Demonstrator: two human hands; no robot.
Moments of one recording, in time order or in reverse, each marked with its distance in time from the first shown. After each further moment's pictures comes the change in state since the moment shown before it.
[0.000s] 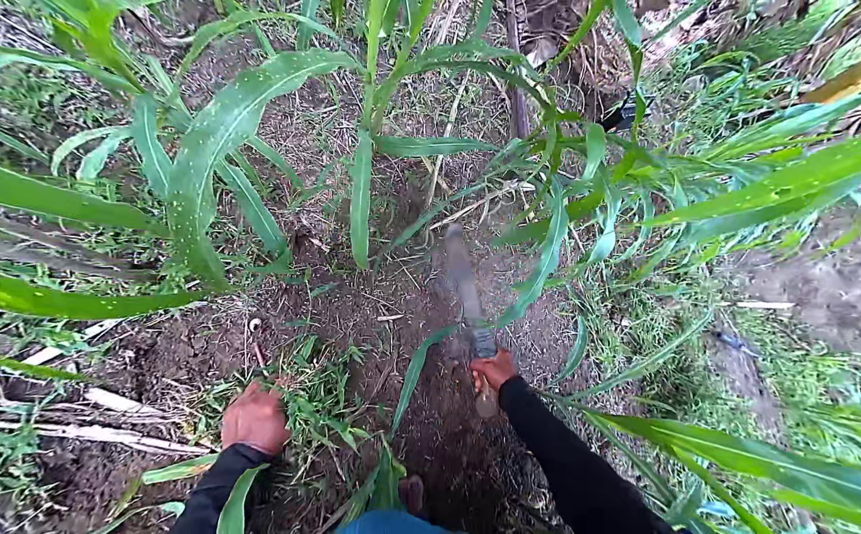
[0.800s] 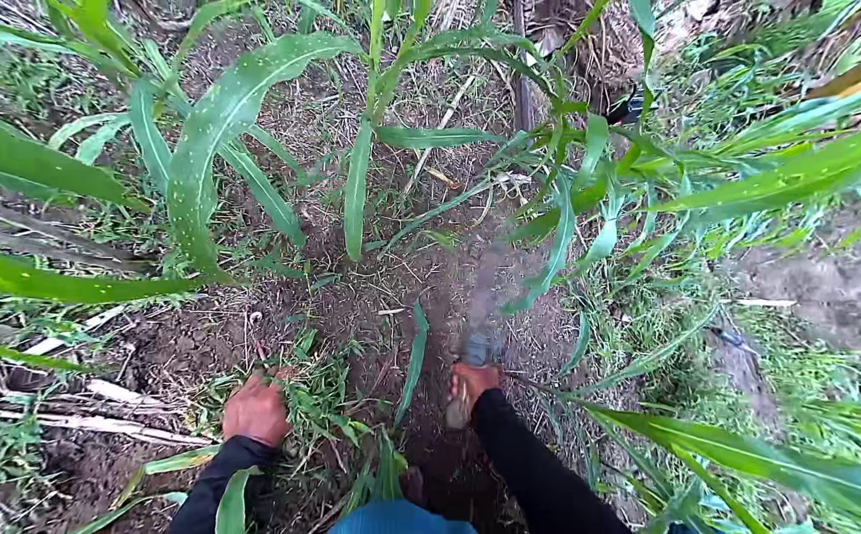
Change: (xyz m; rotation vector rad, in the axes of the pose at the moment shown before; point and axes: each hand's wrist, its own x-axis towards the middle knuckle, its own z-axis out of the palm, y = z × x) left_hand -0.002 0.001 0.000 -0.060 0.087 0.042; right_hand -0.031 0.016 0.047 0.408 0.046 0.104
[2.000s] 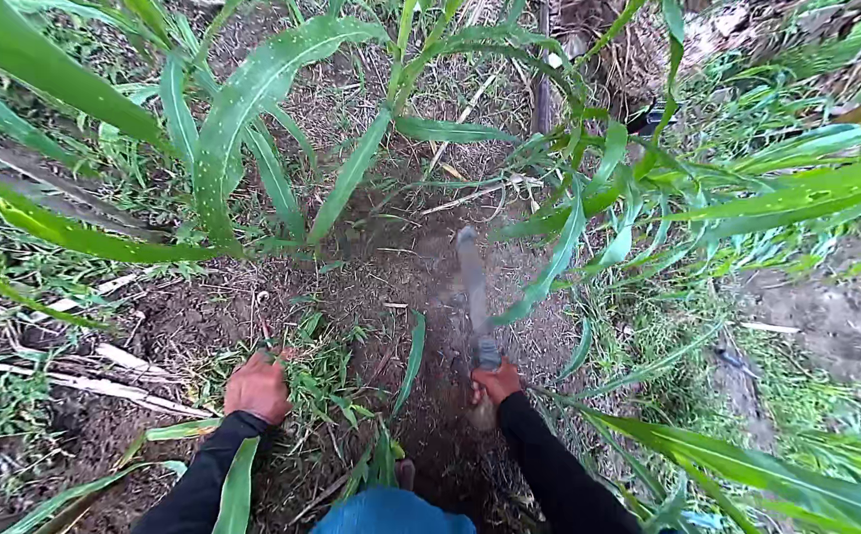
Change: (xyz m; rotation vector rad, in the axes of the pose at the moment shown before) left_hand 0.001 0.003 0.001 0.077 -0.083 -0.056; right_hand 0.006 -0.014 -0.046 -0.421 -0.034 -0.104
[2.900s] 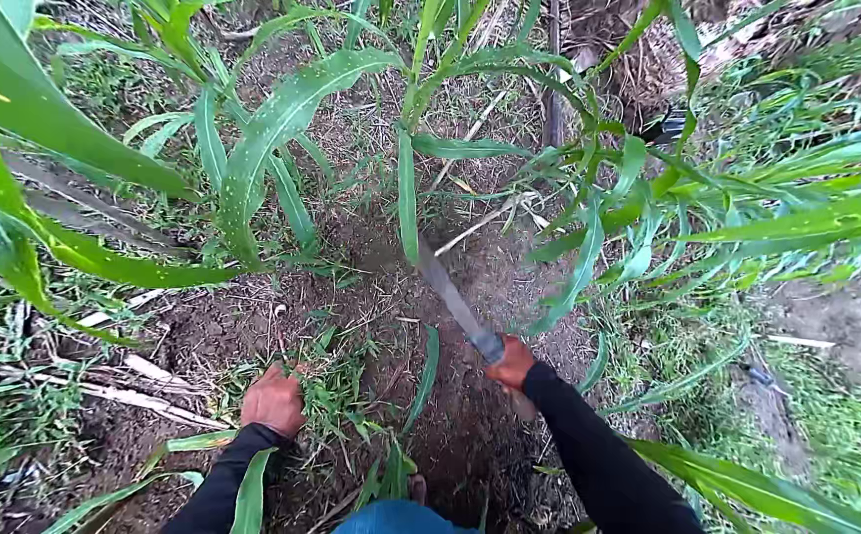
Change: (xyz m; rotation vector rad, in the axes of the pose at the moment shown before) left_hand 0.001 -0.004 0.001 -0.050 0.140 0.089; right_hand 0.013 -0.084 -0.024 -0.667 -0.273 -0.161
